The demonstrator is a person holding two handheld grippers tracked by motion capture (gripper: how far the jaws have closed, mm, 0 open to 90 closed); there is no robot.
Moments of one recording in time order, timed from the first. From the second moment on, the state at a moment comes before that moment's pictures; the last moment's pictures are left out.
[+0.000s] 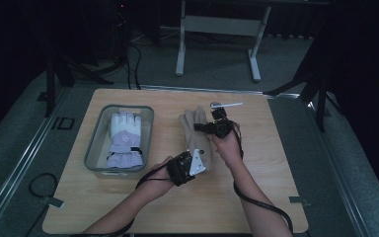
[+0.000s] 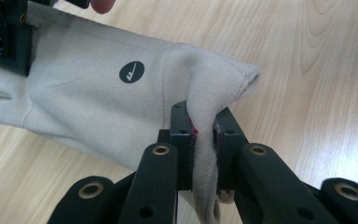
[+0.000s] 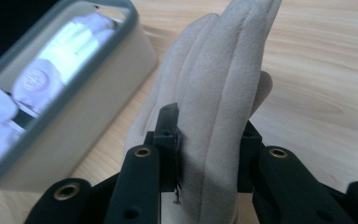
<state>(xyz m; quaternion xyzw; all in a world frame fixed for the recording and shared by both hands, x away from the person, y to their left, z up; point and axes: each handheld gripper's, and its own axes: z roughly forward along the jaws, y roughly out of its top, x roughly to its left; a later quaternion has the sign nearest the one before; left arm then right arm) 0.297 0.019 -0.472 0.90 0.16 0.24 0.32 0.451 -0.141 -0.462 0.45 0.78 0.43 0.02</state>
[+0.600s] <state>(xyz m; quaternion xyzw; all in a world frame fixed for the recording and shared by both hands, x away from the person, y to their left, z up) 0.284 0.092 -0.447 0.89 0.20 0.26 0.33 0.449 -0.063 -0.428 0.40 0.80 0.45 0.02</state>
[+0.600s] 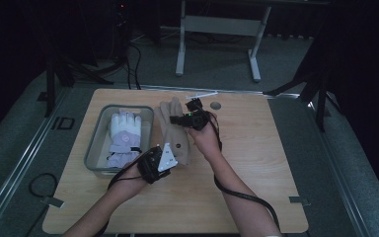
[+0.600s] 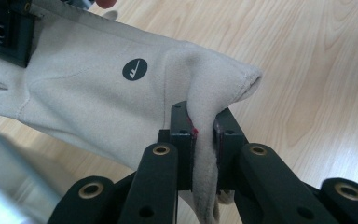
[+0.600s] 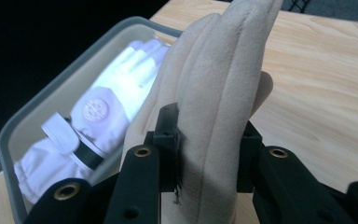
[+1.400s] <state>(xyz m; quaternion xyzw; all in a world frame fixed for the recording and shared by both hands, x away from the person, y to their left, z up) 0.269 0.194 -0.445 0.88 0.26 0.27 0.30 0.450 0.062 -0.423 0.31 0.83 0.46 0.00</state>
